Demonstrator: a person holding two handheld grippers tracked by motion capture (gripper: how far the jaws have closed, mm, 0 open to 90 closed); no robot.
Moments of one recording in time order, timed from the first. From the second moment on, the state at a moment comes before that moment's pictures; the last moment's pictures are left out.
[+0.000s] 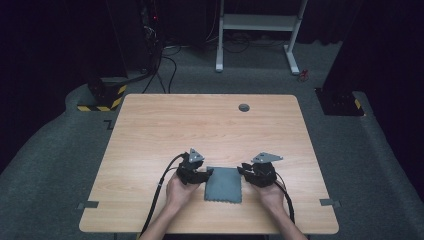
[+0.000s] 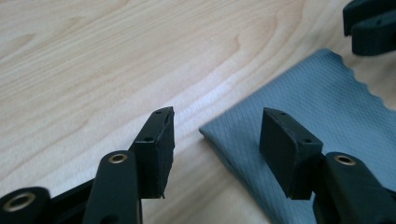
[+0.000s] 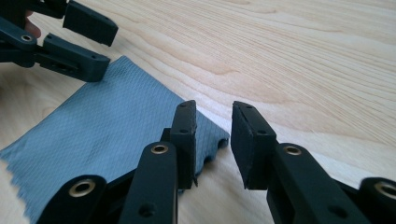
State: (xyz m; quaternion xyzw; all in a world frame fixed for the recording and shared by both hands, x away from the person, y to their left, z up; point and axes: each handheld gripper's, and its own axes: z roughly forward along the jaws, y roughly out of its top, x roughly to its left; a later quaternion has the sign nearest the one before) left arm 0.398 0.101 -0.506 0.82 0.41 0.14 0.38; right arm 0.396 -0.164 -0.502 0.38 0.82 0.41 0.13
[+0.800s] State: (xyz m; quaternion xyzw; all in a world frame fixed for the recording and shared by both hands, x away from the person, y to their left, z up) left arm 0.407 0.086 -0.511 0.86 0.36 0.16 0.33; right arm 0.411 -0.149 -0.516 0.36 0.85 0.36 0.13
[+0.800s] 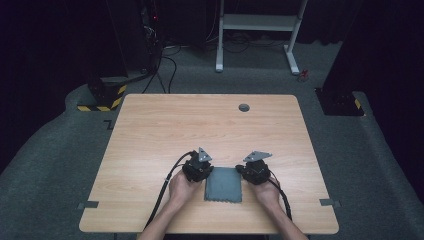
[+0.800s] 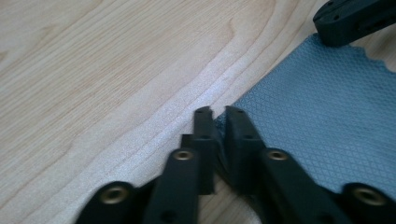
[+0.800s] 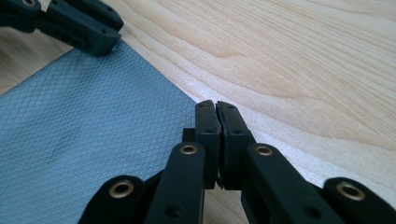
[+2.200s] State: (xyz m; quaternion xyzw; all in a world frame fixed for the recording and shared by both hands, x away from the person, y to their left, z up) left arm 0.454 0.084 -0.503 0.83 0.40 0.18 0.34; right arm 0.468 -0.134 -0.500 0.40 0.83 0.35 0.18
